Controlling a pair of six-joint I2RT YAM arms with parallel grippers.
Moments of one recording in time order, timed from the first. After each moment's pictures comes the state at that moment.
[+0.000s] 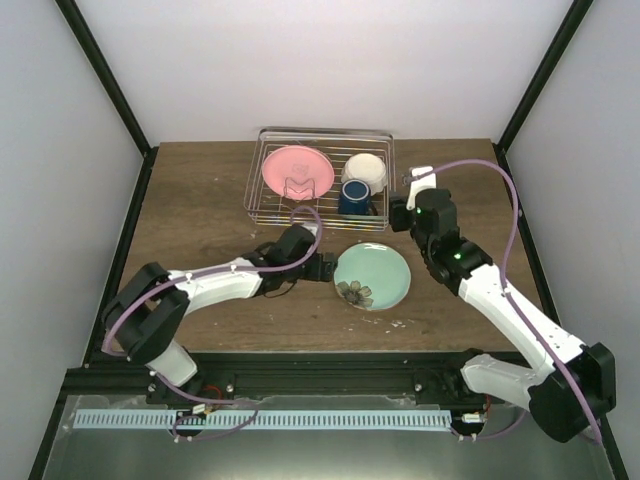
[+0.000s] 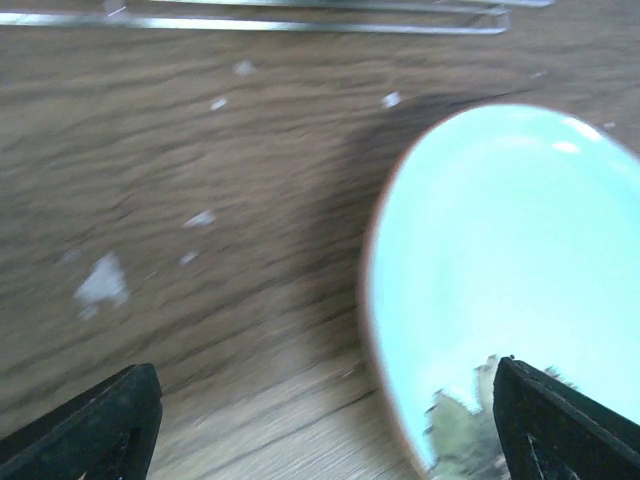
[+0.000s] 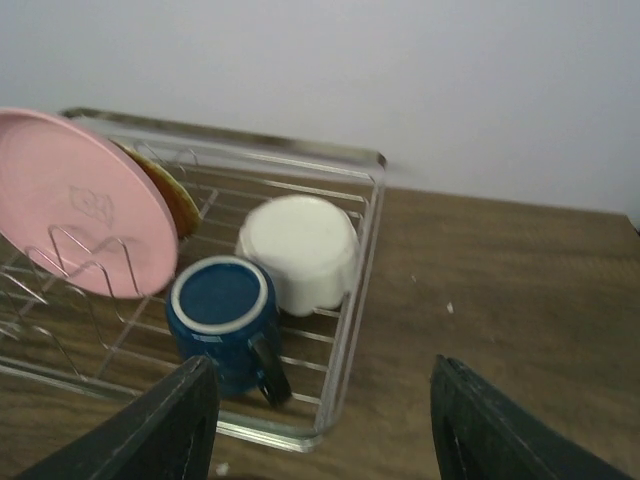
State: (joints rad) left arm -0.79 1.57 0.83 -0.07 -0.02 -0.57; right arm 0.49 1.11 0.90 -0.11 0.32 0.07
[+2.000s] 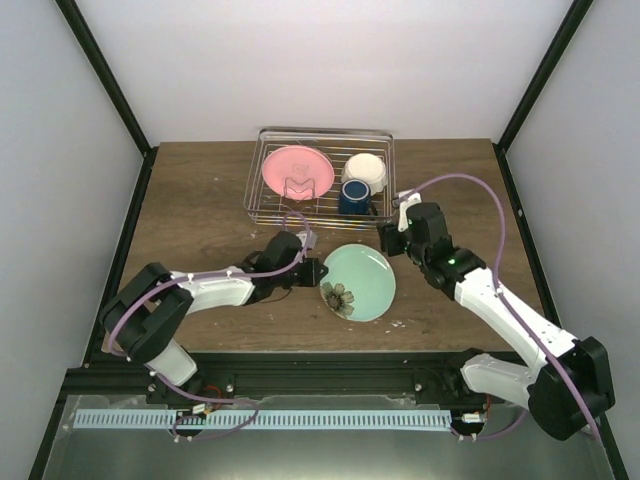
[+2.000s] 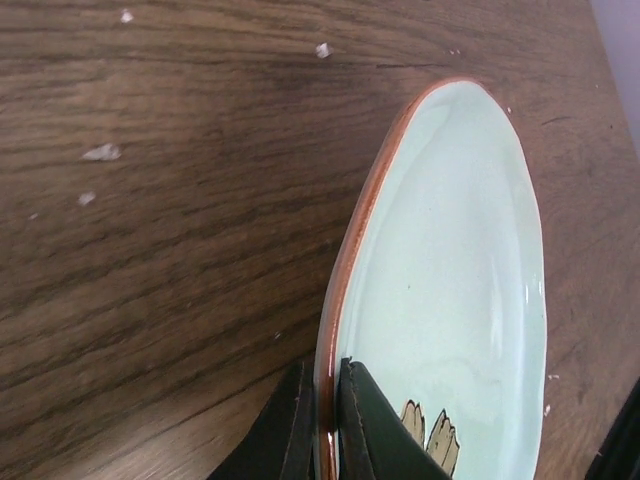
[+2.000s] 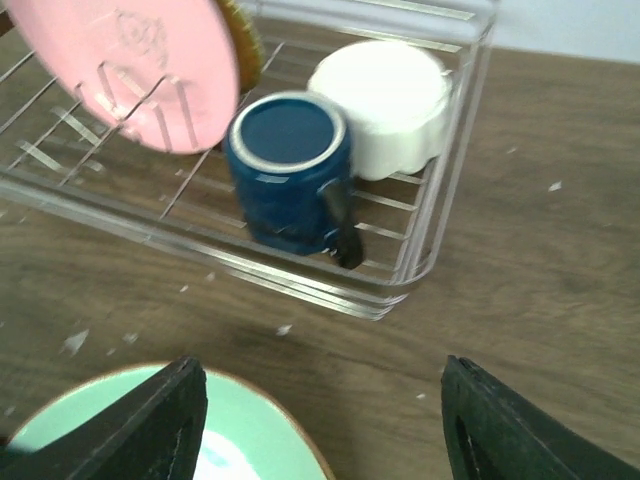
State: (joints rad) left arm -0.77 1.61 0.74 0.17 0.20 -0.68; right arm 0.49 1.10 0.81 -0.25 0.18 0.14
